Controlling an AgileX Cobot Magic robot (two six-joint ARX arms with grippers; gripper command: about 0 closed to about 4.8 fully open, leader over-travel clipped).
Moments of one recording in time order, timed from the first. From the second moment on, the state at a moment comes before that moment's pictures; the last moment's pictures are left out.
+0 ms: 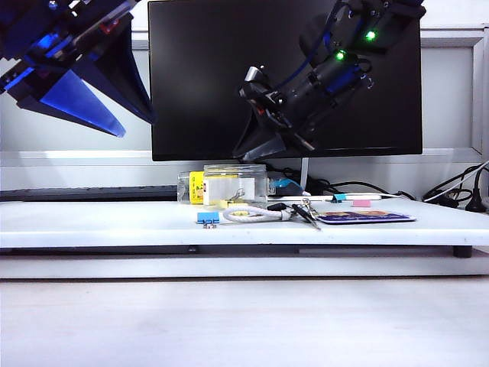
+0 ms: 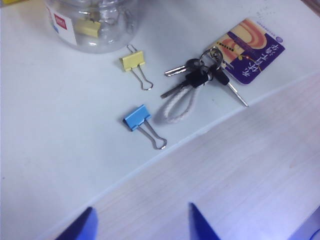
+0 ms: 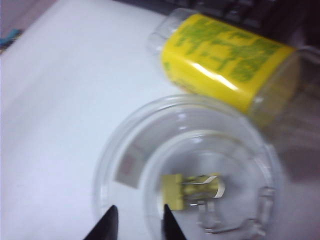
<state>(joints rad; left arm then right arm) -0.59 1.09 0.75 -0.29 0.12 -0.11 0.40 1.99 1.57 -0.22 -0.57 0.03</state>
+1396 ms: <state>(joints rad) -0.59 1.09 0.75 -0.40 0.12 -0.13 0.66 2.01 1.56 -0.44 0.10 0.34</state>
